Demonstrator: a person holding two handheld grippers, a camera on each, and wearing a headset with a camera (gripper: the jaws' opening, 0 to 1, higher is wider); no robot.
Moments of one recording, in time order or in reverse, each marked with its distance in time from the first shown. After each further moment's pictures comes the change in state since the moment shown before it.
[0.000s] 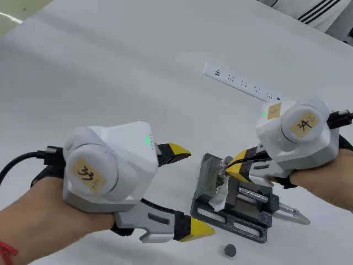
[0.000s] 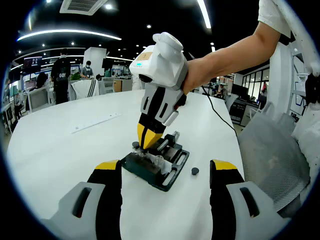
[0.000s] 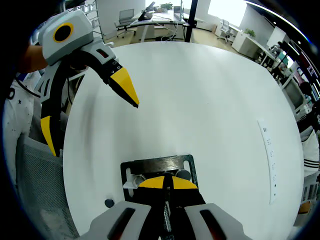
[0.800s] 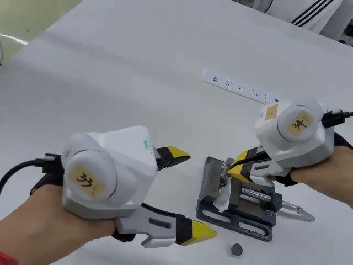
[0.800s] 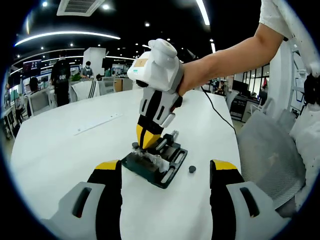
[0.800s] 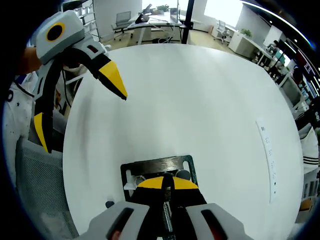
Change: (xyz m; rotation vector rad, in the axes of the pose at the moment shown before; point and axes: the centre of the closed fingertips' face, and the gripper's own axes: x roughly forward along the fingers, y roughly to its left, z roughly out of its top) left arm -0.013 -0.009 0.004 0.024 0.025 0.015; right arm -0.001 0.004 0.002 0.014 -0.012 -0.016
